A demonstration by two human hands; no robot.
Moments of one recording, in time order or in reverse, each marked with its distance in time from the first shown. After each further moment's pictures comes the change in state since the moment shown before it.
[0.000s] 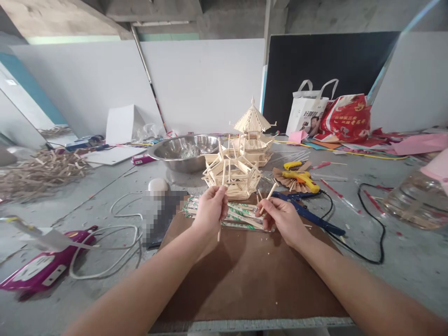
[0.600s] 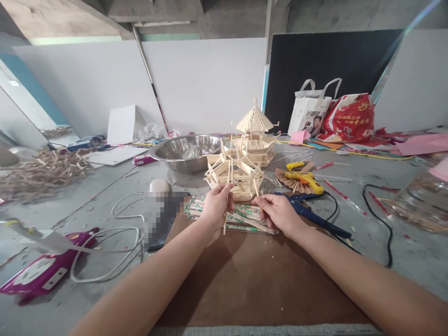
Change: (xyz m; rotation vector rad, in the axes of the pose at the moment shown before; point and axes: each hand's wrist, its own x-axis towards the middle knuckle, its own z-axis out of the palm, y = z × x) left_hand 0.023 -0.006 0.001 -0.022 -0.010 -0.058; right_hand 0.022 -0.001 0.006 -0.283 -0.081 0.034
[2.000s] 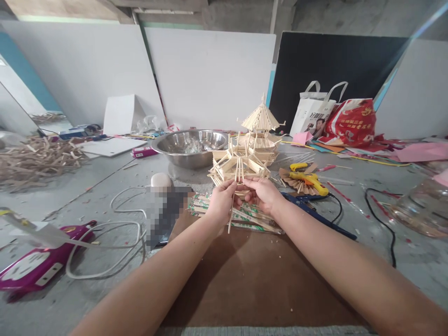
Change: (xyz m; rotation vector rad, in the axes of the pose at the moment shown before) left_hand 0.008 -0.006 -0.008 -0.138 -0.098 0.005; right_hand 0.053 -0.028 0.036 0.473 -0.048 0.196
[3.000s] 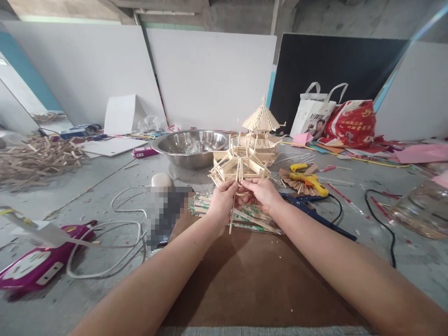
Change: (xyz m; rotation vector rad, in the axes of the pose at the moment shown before) left_hand 0.002 -0.003 -0.001 -0.018 -0.007 -0.008; right_hand 0.002 0.003 0.005 -0.098 0.099 -0.022
